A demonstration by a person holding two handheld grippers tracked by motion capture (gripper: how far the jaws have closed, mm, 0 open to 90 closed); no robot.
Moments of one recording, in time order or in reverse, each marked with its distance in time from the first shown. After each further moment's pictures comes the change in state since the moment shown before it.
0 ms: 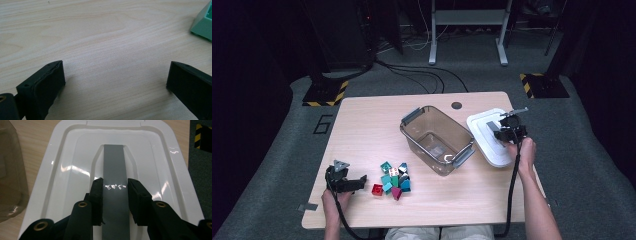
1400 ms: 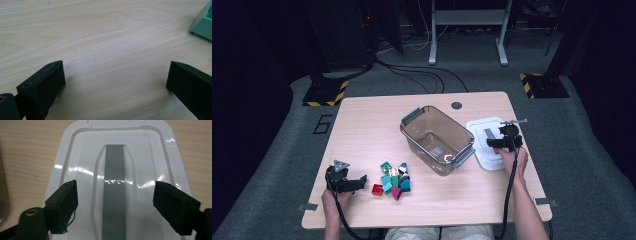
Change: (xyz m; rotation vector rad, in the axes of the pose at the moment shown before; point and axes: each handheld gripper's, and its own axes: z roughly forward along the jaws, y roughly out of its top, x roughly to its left) left arm 0.000 0.000 0.000 0.002 -0.001 0.005; right arm -0.006 -0.033 0.041 -0.025 0.034 0.157
